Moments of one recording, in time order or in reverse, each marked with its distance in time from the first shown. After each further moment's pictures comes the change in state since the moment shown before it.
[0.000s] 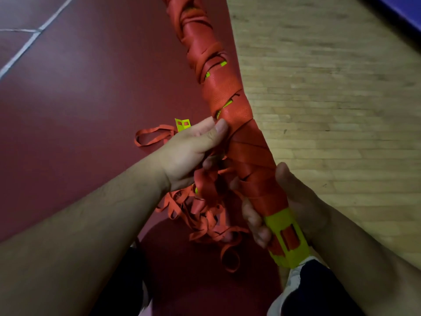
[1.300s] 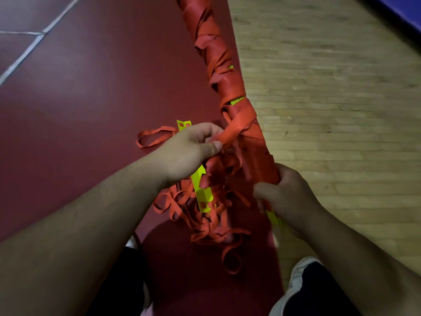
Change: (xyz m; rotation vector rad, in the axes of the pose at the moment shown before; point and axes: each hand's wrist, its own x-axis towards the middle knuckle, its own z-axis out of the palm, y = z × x) left_hand -0.005 0.016 -0.005 0.523 0.135 -0.036; right_hand 0.017 0.005 -0.004 -0.754 0.845 -0.171
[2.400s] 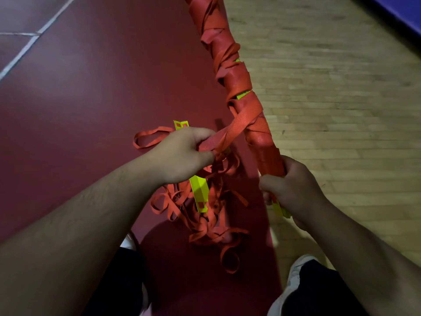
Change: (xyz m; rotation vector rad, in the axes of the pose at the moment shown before) left_hand 0.002 -0.001 -0.009 0.408 -0.001 0.109; right_hand 0.014 0.012 -0.014 0.026 0.070 -0.035
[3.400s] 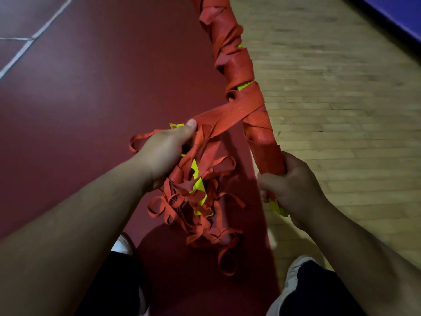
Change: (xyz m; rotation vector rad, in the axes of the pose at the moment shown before) left_hand 0.006 -0.009 0.004 -0.591 0.199 -0.358; right_hand -0.004 -0.007 -0.009 0.074 0.019 -0.039
